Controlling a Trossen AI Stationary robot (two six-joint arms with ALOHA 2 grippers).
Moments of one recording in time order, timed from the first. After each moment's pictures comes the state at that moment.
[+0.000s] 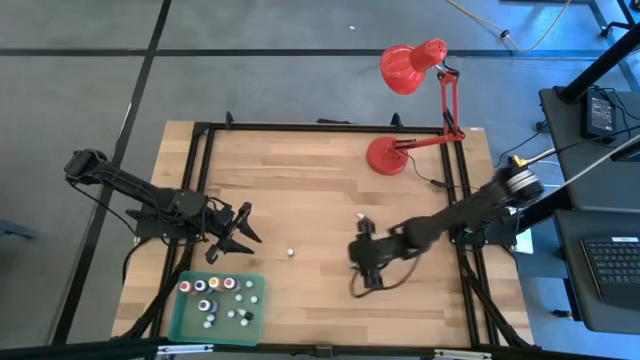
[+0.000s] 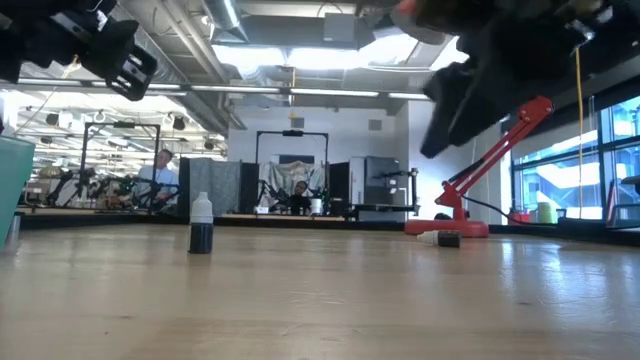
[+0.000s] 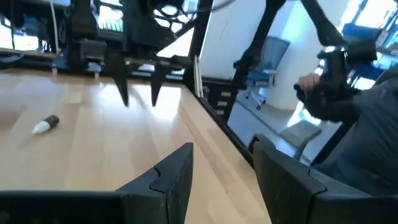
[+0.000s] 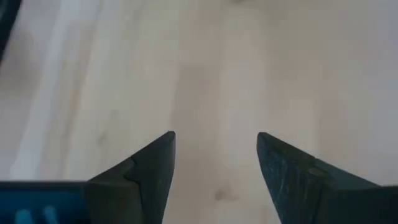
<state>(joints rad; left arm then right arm) -0.30 0.63 0.14 0.43 0.13 -0.26 0.40 1.63 1.02 -0.36 0.17 0.27</state>
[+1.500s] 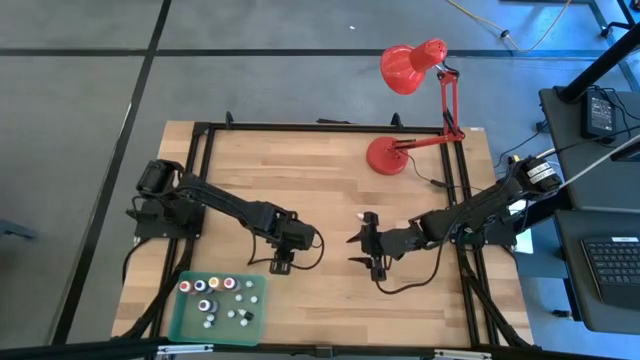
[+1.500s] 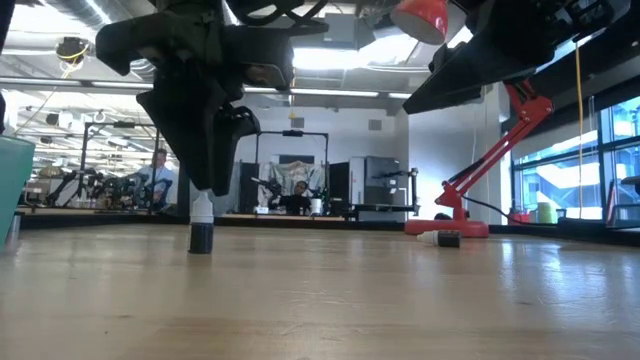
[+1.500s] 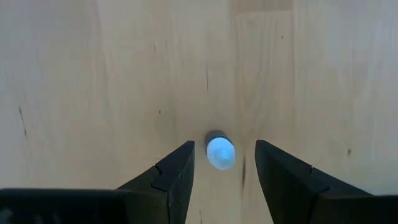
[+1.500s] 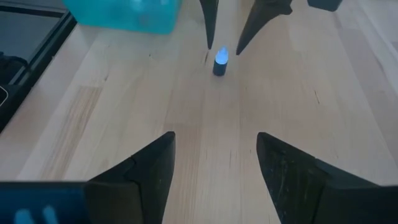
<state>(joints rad) -0.23 1.75 1.18 -0.70 0.02 -0.19 0.41 1.44 0.76 0.07 0.28 0.15</state>
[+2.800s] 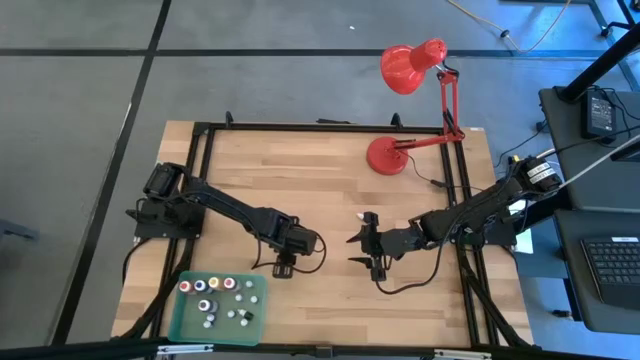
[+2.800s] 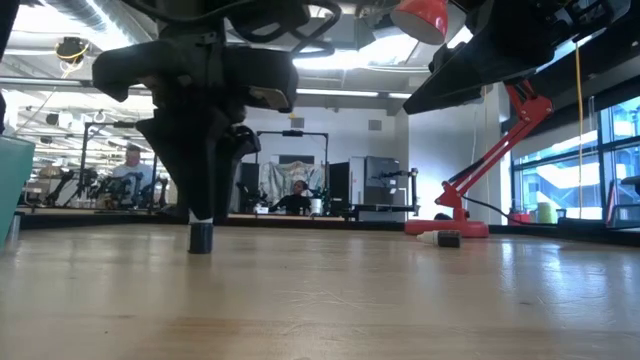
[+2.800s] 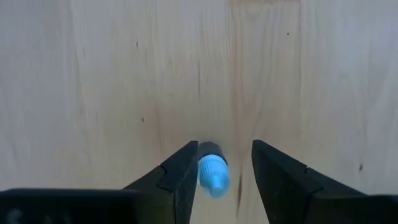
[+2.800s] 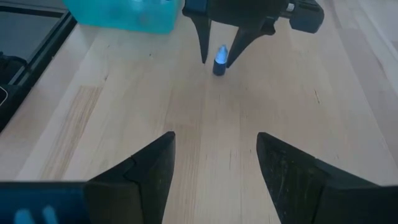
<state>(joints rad) -0.24 1.81 1.16 -0.64 0.02 -0.22 0.41 1.44 0.76 0.07 0.28 0.15</state>
